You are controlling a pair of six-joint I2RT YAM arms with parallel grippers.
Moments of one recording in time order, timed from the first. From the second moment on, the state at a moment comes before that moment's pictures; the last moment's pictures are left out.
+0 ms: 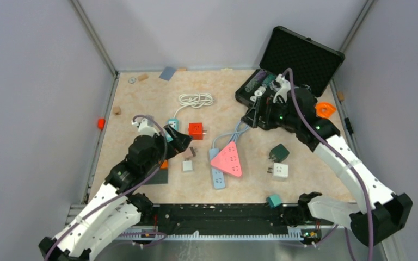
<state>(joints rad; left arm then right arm) -0.58 0.66 0.62 -0.34 -0.08 -0.89 0.45 1.13 1.09 -0.48 -0.29 0.45</state>
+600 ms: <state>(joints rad) -0.57 0.64 0.56 -0.57 -0.19 -0.89 0.39 1.06 0.91 -0.51 -0.19 0.52</state>
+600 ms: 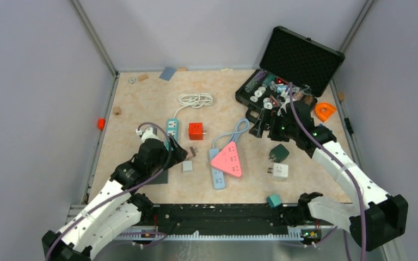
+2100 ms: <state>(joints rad) -0.57 1.22 0.80 -0.61 -0.03 -0.86 0.39 1.12 0.88 -0.55 -0.20 0.50</state>
